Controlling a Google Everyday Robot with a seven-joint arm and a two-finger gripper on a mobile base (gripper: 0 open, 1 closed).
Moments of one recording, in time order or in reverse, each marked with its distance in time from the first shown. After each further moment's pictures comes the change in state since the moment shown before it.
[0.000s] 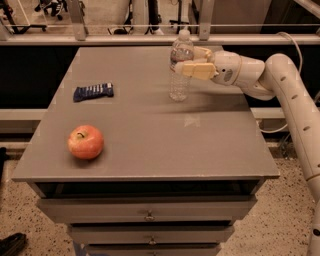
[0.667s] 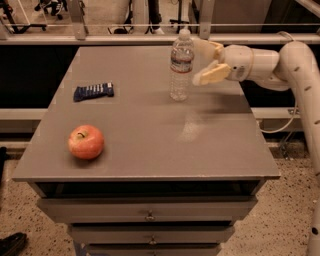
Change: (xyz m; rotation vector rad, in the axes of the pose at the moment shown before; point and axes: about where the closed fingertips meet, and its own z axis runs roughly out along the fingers) arm -0.005 0.005 -0.028 -0.009 0.133 -0.108
